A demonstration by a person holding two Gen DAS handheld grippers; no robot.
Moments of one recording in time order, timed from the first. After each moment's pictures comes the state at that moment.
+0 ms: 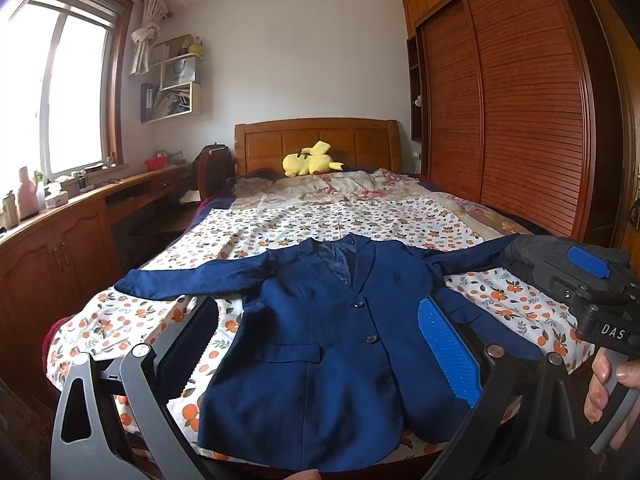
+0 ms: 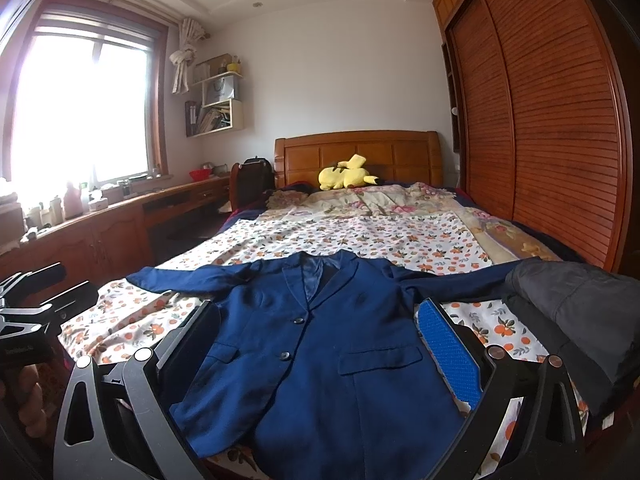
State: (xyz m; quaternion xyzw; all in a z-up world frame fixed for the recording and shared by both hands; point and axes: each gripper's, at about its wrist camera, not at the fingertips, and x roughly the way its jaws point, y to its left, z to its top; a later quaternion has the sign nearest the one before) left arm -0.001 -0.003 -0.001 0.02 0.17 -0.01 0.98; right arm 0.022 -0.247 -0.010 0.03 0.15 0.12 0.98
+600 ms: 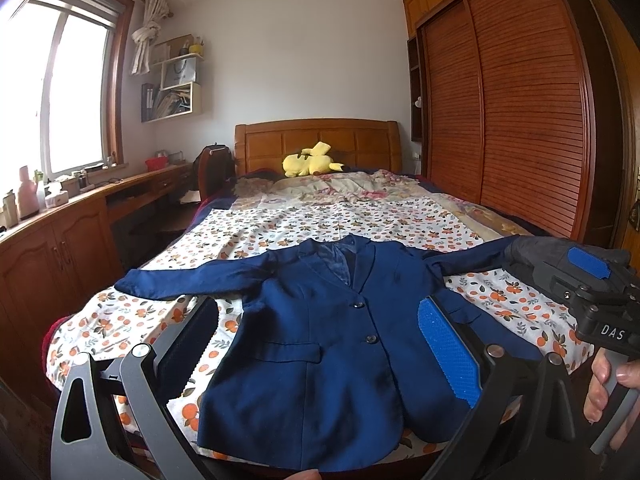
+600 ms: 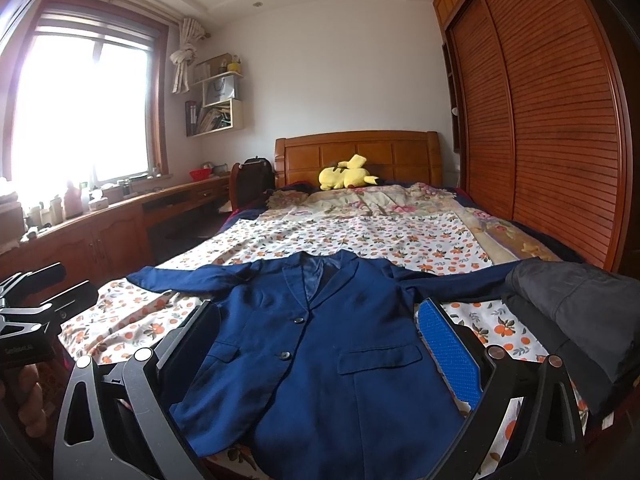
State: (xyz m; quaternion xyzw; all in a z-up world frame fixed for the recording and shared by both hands) left arm 0.005 -0.004 -0.009 0.02 0.17 -0.01 0.98; right arm 0.022 -0.247 -0.010 0.03 0.15 0.12 0.98
